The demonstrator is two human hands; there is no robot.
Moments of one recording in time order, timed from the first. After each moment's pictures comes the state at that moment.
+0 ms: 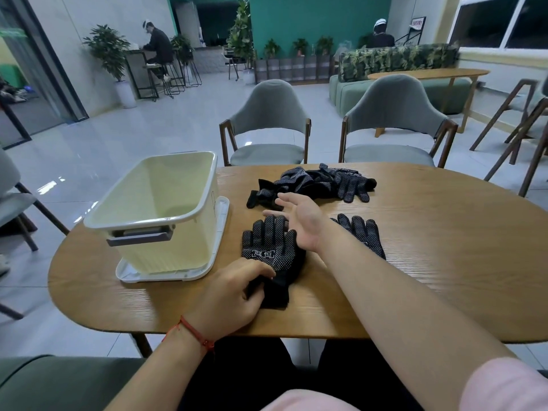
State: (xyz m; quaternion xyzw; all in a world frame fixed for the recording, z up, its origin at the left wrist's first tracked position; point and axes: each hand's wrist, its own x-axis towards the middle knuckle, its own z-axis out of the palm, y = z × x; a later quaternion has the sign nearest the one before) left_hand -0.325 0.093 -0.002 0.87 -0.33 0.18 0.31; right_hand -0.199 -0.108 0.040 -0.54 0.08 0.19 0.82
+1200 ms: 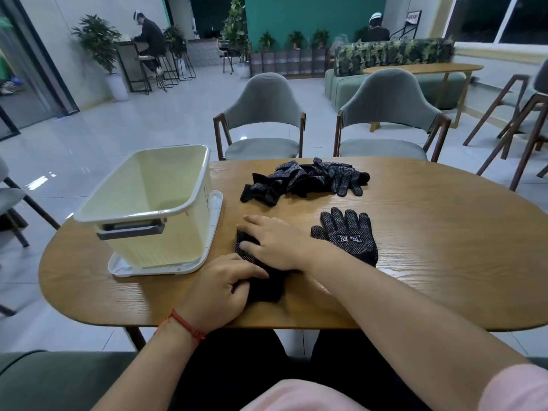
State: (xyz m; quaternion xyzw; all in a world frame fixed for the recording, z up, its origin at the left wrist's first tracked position) left_hand -0.329 0.098 0.001 0.88 -0.30 0.15 0.32; right_hand -0.237 -0.085 0.016 -0.95 -0.27 0.02 0.17
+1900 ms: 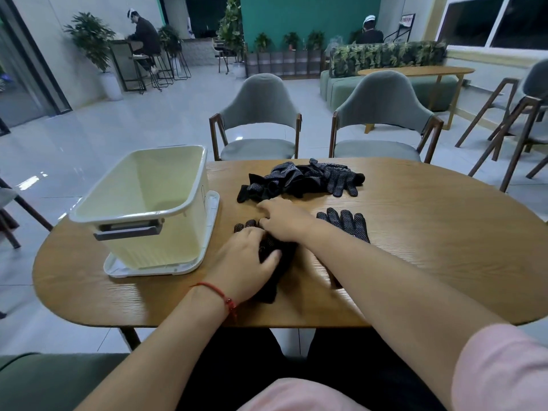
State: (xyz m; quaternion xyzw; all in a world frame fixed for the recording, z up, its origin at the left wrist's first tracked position) left_hand -0.297 0.047 0.017 0.95 -0.16 0.09 0.25; right_hand -0.185 -0.103 0.027 -0.97 -0.12 0.03 0.18
